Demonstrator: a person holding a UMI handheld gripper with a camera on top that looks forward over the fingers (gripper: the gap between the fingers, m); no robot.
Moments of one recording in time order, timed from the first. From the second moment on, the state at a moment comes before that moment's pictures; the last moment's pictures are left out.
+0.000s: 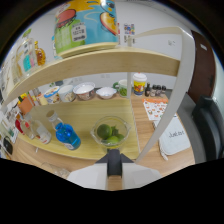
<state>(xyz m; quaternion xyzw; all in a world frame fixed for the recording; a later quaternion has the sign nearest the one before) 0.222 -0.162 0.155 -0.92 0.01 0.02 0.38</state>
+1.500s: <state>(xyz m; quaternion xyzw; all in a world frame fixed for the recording) 0.129 -0.216 0.222 -0.68 -0.42 -0.42 0.44</state>
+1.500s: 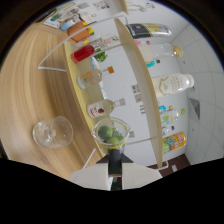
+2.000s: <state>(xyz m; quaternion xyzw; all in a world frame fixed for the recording) 0.096 -0.204 0.223 -0.46 -0.63 -0.51 0.36</state>
